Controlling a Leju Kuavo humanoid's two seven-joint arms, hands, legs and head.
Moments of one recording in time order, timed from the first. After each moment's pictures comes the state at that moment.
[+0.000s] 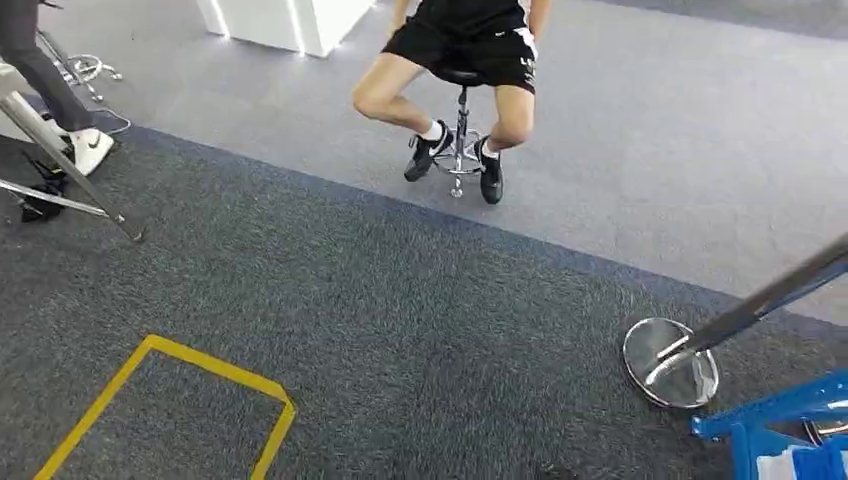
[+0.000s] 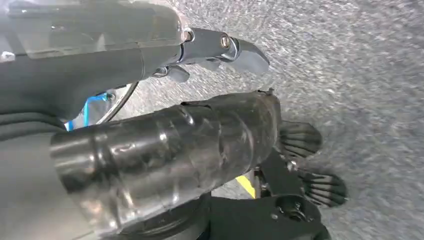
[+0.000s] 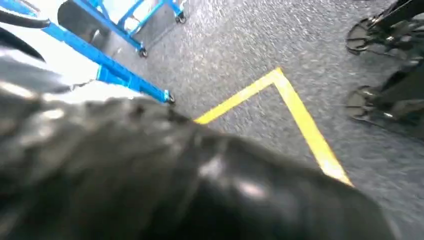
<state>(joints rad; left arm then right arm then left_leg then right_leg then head) -0.19 -0.05 0.76 -0.24 -0.49 -0.09 0.20 -0.04 -0.15 -0.13 -0.16 0.23 0.26 0.07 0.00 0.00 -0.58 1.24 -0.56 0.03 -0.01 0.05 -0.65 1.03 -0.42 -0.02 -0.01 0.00</state>
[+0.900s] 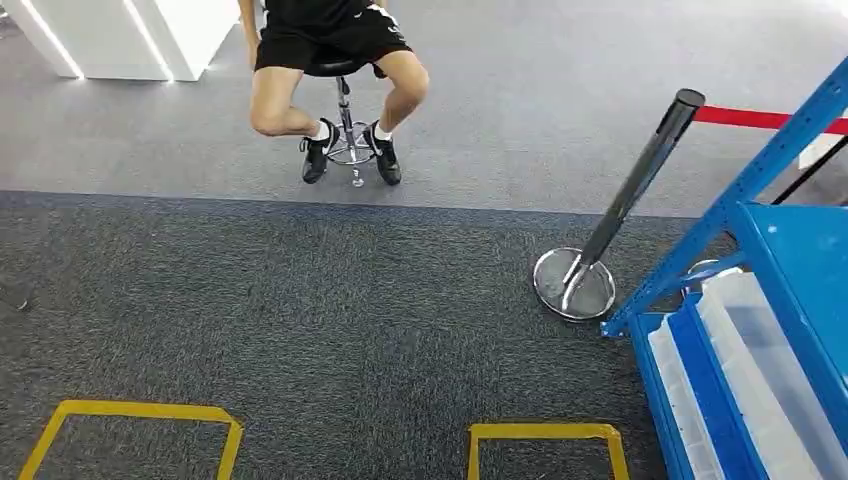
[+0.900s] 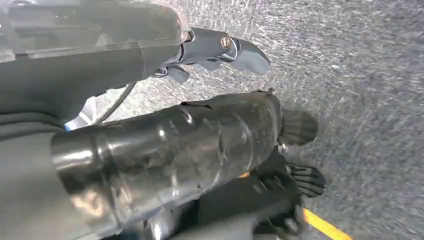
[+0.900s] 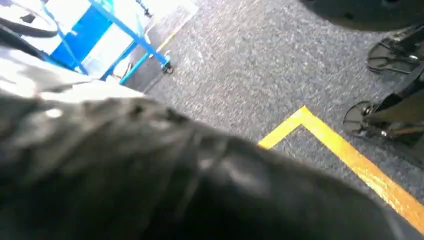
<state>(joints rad) -0.19 -0.06 0.73 -0.24 -0.44 -0.06 0.18 -0.04 -0.11 -0.14 -0.16 0.27 0.29 0.11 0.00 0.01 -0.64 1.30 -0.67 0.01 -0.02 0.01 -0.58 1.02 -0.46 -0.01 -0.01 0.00</state>
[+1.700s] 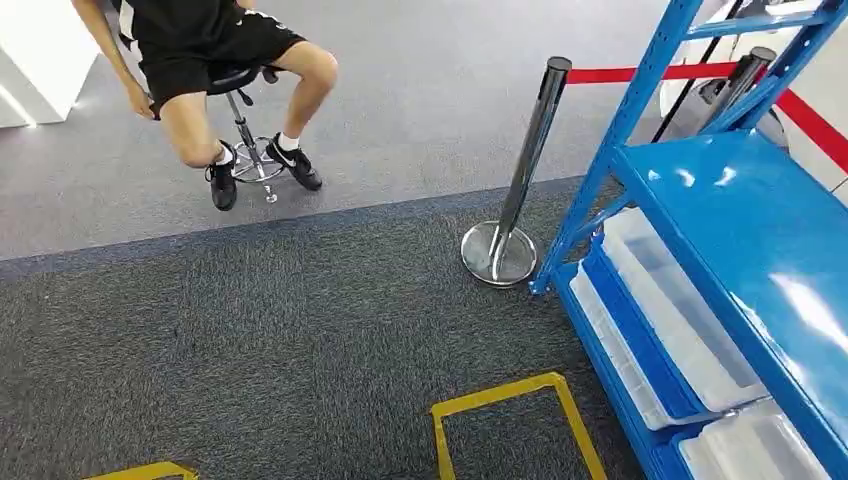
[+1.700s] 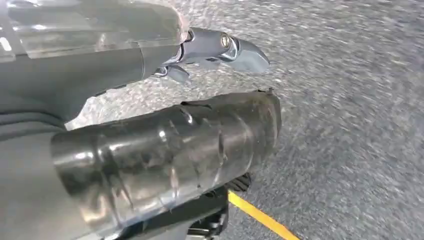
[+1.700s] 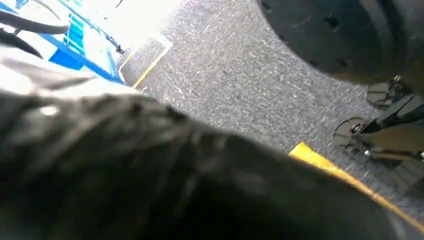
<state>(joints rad) -0.14 -0.01 0.86 -0.24 -0.23 -0.05 -0.03 -0.05 -0.08 -0.11 -0.16 0.34 0.31 0.11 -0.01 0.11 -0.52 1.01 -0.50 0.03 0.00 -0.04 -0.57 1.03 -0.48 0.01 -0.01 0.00</state>
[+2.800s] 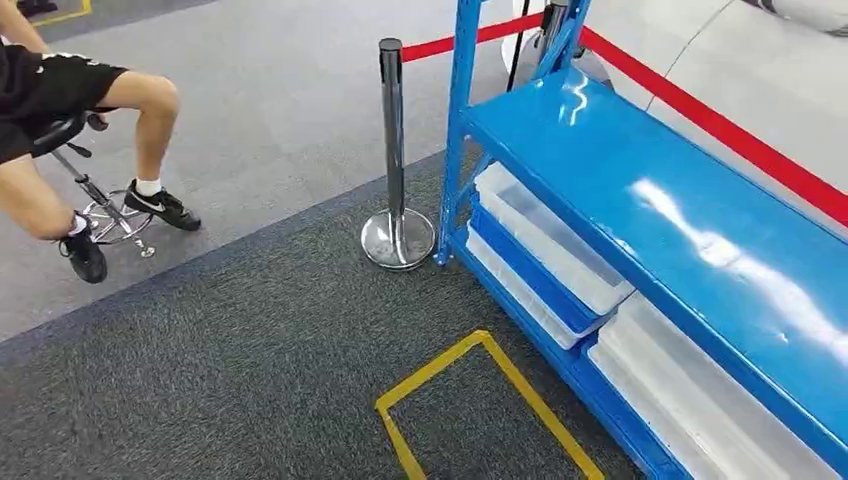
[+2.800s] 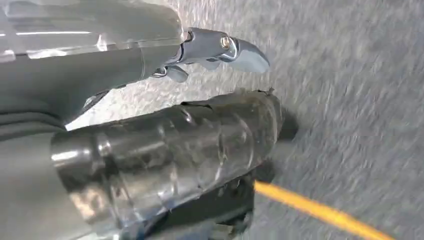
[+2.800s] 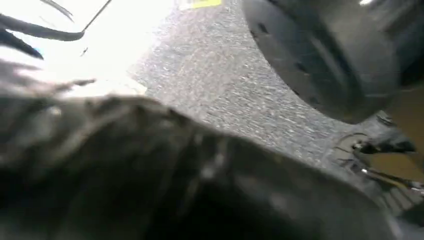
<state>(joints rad) -0.12 0.00 0.91 -0.24 -0.18 -0.10 0.09 -0.09 -0.04 -0.07 -0.17 0.40 0.36 0.15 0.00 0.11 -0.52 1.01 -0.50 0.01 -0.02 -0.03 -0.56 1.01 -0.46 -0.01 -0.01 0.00</state>
